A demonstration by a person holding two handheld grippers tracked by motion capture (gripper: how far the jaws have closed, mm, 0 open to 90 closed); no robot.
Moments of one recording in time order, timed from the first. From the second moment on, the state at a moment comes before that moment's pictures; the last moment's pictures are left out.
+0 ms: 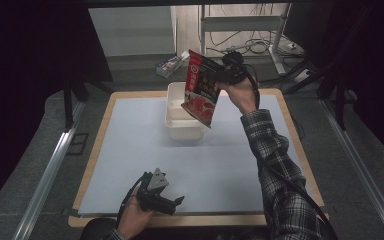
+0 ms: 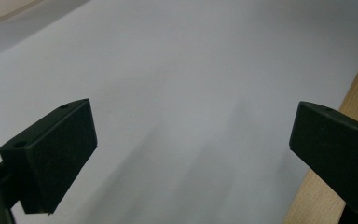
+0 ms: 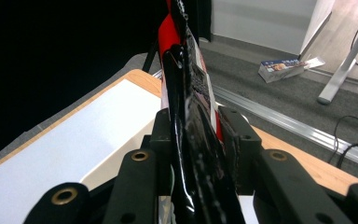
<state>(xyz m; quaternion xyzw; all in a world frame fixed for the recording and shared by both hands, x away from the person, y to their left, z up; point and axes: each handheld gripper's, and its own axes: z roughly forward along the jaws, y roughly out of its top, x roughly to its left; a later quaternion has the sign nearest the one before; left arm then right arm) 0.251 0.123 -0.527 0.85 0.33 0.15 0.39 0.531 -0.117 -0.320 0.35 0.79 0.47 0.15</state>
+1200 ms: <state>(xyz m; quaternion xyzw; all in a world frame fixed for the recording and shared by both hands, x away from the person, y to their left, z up) 0.251 0.121 -0.529 0.85 0.33 0.14 0.38 0.530 -0.056 -0.382 0.32 0.83 0.43 0.16</state>
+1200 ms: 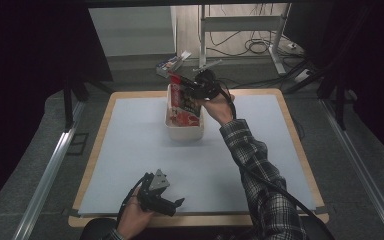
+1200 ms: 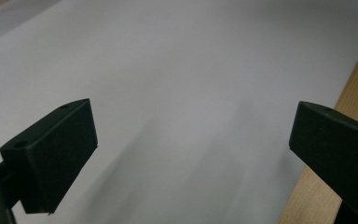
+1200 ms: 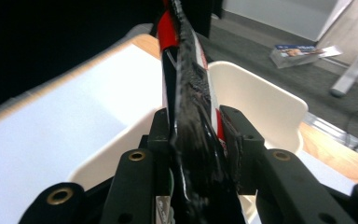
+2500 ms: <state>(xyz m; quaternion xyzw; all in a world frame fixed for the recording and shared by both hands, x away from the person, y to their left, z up) 0.252 0.116 -0.533 0.86 0.33 0.13 0.36 0.510 -0.143 -0.388 0.33 0.84 0.42 0.13</state>
